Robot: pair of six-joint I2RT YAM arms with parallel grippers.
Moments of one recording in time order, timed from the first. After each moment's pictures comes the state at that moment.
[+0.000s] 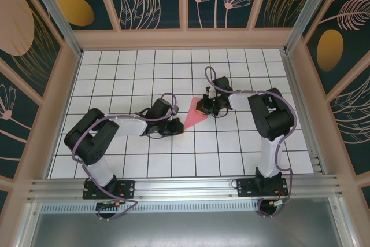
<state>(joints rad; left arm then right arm) -0.67 1.71 0.75 0.04 0.46 -0.77 0.42 1.97 1.05 -0.10 -0.61 0.70</state>
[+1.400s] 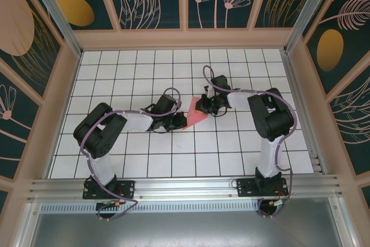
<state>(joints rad) -0.67 1.83 0.84 0.10 0.37 -0.82 0.44 1.95 1.08 -0.16 -0.59 0.66</state>
